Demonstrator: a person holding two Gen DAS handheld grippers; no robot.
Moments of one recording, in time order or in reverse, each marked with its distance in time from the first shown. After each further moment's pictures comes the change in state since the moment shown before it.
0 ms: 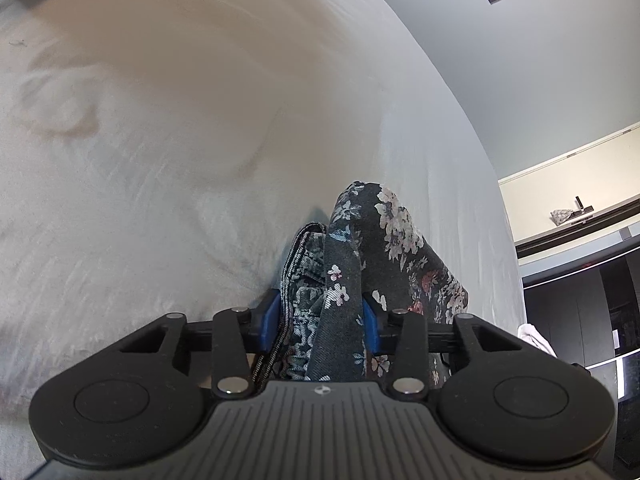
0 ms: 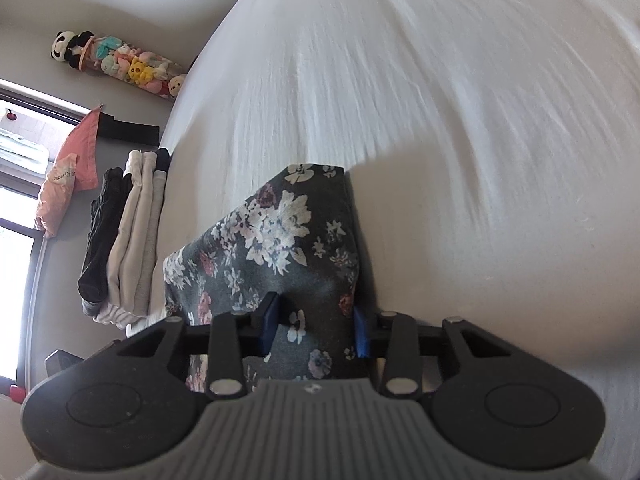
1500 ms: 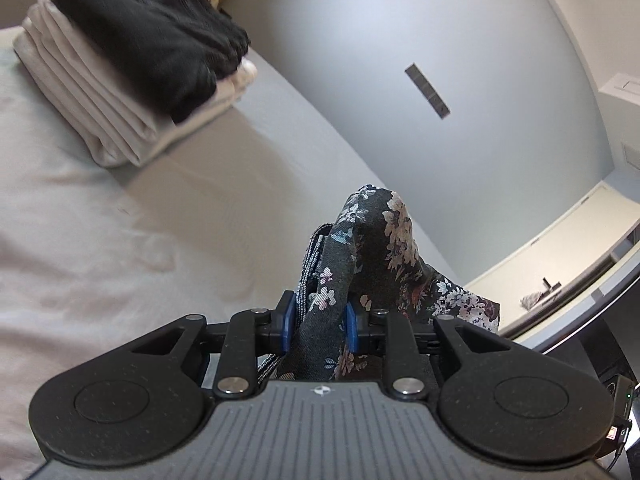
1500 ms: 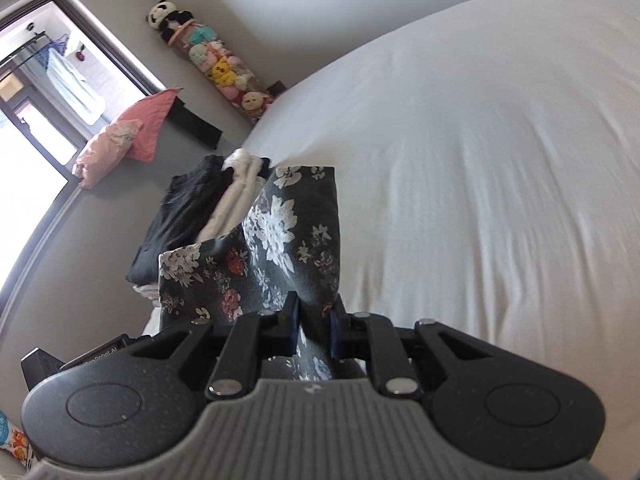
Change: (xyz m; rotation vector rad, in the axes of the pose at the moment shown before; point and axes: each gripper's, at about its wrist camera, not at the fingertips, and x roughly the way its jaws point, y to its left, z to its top) left arm -0.151 -0.005 -0.015 0.046 -0.428 -0.062; right arm -0.070 0.168 -0.064 -0.342 -0.168 0.033
